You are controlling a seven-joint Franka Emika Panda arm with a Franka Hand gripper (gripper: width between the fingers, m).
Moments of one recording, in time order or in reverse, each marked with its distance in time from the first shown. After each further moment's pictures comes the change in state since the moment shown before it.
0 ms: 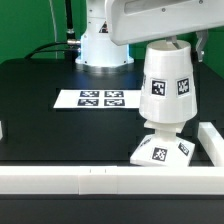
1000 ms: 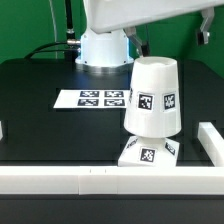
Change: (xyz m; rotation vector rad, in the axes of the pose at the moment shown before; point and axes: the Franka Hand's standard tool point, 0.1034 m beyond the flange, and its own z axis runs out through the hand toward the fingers) arm 0.001 0.018 -0.032 0.008 0.010 -0.063
